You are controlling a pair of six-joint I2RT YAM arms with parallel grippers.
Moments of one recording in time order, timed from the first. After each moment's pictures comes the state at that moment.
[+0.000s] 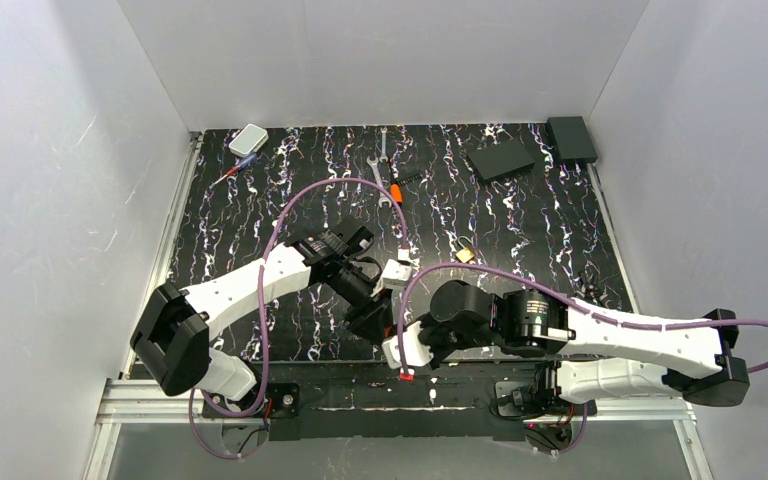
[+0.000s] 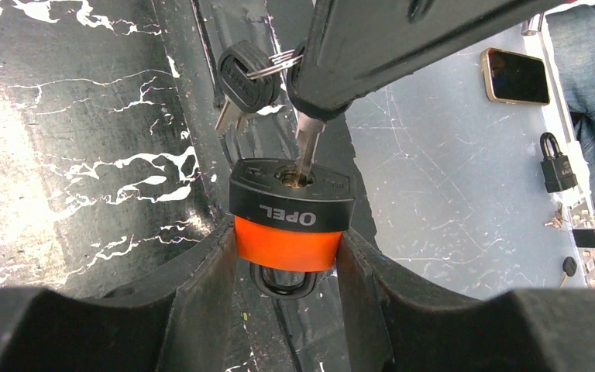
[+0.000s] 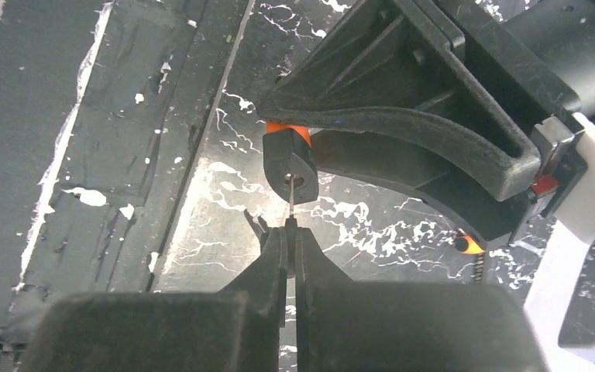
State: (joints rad) left arm -0.79 1.43 1.04 -0.82 1.03 0.64; right arm 1.42 1.02 1.02 -0.75 -0.02 -0.75
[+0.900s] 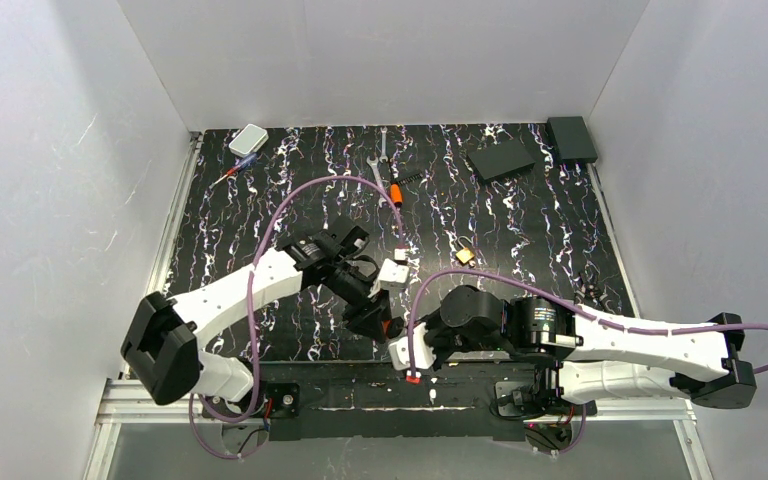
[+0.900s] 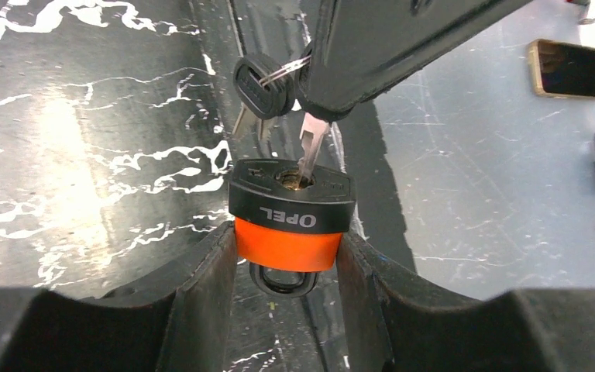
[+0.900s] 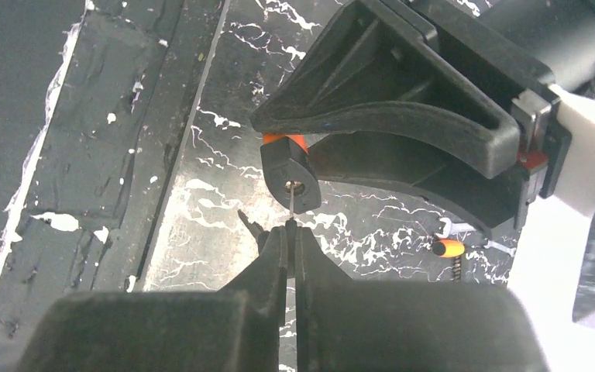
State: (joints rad) left arm -0.79 1.38 1.02 -0.79 0.96 0.64; right arm 1.44 0.95 0.93 -0.63 0.01 -0.77
